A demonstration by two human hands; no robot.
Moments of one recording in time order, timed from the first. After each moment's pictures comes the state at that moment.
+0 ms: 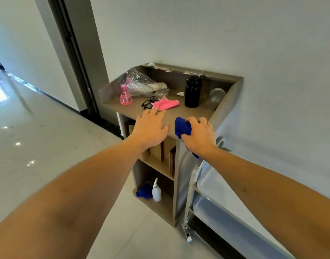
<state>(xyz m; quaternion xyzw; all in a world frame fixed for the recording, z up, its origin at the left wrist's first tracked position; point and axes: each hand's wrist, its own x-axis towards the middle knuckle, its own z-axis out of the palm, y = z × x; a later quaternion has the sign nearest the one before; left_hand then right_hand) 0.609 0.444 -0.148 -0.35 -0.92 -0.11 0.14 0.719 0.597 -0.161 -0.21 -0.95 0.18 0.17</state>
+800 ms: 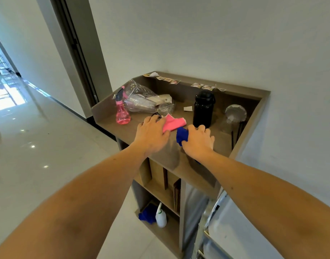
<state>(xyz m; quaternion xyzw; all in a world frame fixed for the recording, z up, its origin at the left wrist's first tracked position) 0.446 0.532 -0.154 -0.31 -0.94 -0.11 0.11 0.533 0.682 -0.170 -0.22 -0.96 0.14 0.11</state>
